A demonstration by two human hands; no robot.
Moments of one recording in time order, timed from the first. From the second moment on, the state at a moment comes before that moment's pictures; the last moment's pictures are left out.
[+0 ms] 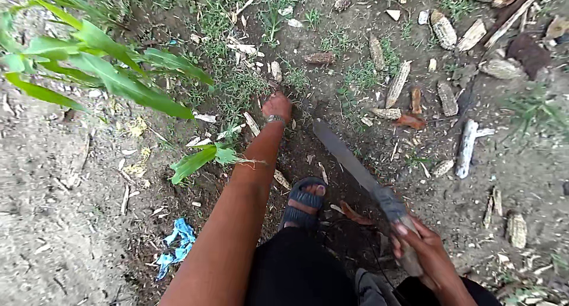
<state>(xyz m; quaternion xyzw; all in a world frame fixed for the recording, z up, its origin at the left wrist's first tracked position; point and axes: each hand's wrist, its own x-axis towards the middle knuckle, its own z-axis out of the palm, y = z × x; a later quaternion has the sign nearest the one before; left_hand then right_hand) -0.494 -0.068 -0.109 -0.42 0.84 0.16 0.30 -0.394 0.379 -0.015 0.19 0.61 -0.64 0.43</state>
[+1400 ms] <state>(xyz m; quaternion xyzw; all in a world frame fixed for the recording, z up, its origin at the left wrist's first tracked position) -0.476 -0.080 -0.113 -0.25 0.92 0.15 0.27 -0.451 0.313 -0.035 -0.22 0.87 -0.37 0.23</state>
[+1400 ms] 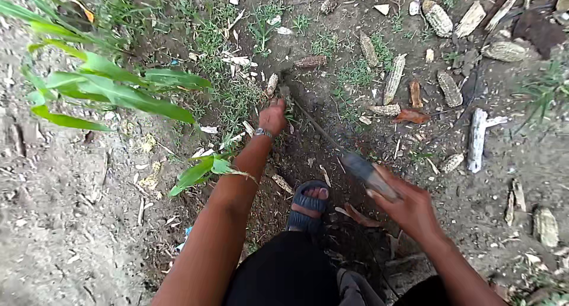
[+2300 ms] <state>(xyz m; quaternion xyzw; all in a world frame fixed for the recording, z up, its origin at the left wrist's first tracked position) -0.489 0.008 -0.103 -0.28 0.90 0.07 0.32 -0.417 0.349 -0.036 0.14 0.65 -0.60 0.44</state>
